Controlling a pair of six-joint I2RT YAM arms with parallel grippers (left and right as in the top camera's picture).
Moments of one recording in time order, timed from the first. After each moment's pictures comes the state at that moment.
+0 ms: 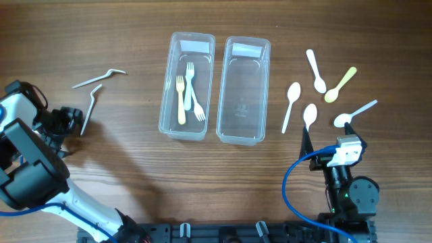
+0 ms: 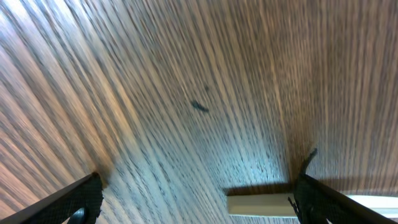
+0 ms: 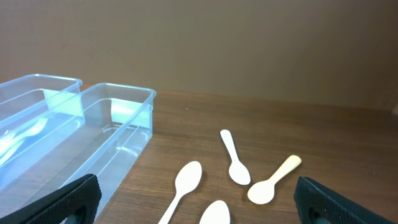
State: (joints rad) left arm 0.62 2.02 1.31 -0.94 0.06 -0.66; right arm 0.00 0.02 0.06 -0.12 -0.08 -0.07
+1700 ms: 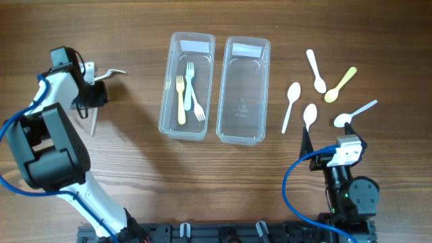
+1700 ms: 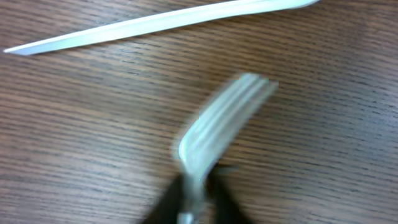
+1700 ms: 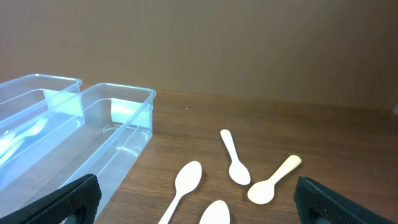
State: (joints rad) left arm 0.32 2.04 1.35 -0.65 0.02 0.14; right arm 0.00 0.02 0.06 -0.12 -0.08 -0.07
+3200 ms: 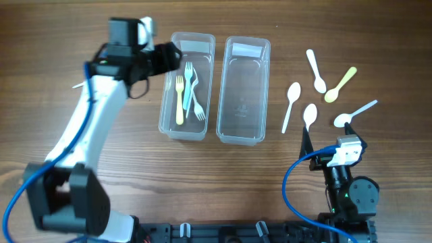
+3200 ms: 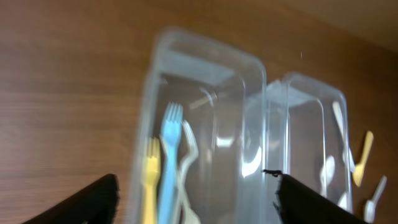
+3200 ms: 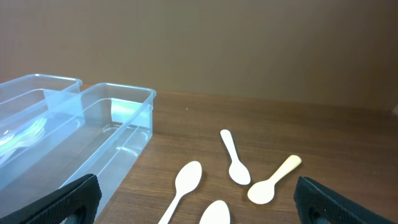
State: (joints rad) left arm -0.10 1.66 1.35 -0.54 0.30 -0.35; right arm 0.00 0.02 0.06 -0.12 -0.08 -0.07
